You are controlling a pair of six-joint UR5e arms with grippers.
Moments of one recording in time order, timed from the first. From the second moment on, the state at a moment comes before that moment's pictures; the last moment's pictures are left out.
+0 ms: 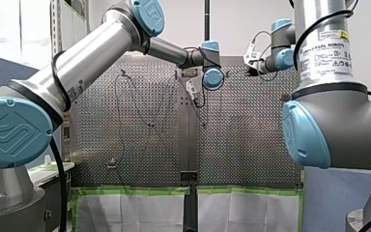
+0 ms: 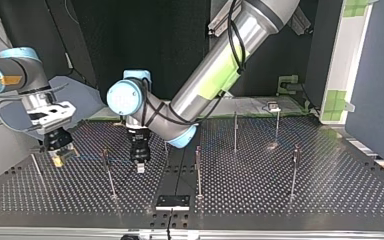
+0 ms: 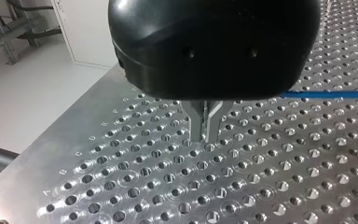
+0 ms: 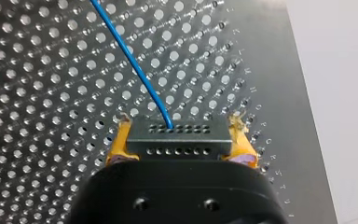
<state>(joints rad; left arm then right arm) -0.68 -2.33 -0.84 -2.94 -2.19 -1.82 1.72 -1.32 1.48 -0.22 1.13 1.97</state>
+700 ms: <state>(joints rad) -0.67 -2.33 -0.85 -2.96 -2.14 -1.82 1.68 -1.29 1.46 -0.24 1.11 1.96</state>
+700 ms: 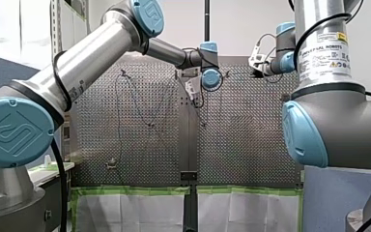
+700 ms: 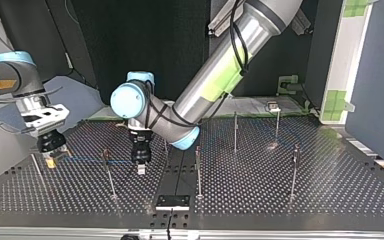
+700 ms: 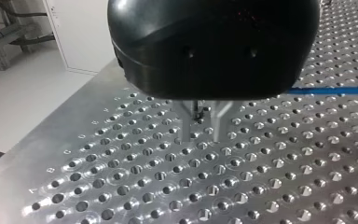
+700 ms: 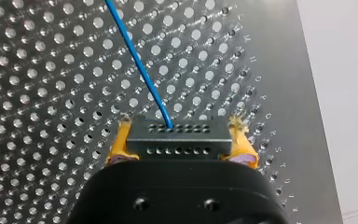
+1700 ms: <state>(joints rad) -0.72 -2.29 -0.91 -3.13 -2.15 -1.94 1.70 -1.29 1.46 -0.23 1.11 1.95</state>
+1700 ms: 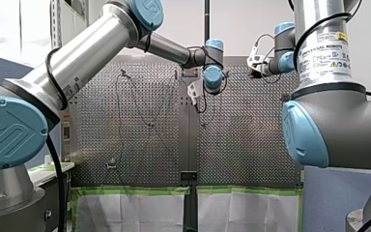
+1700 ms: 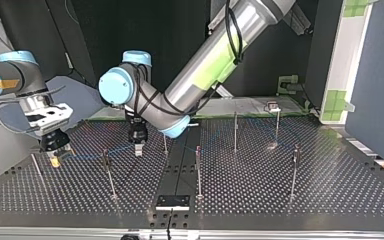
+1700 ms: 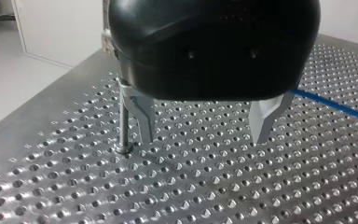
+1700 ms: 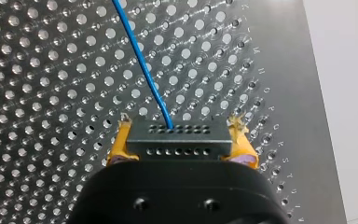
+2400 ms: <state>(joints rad) -0.79 -2.10 -1.10 -2.98 -2.04 -1.99 1.70 -1.29 1.46 -0.23 1.11 1.95</state>
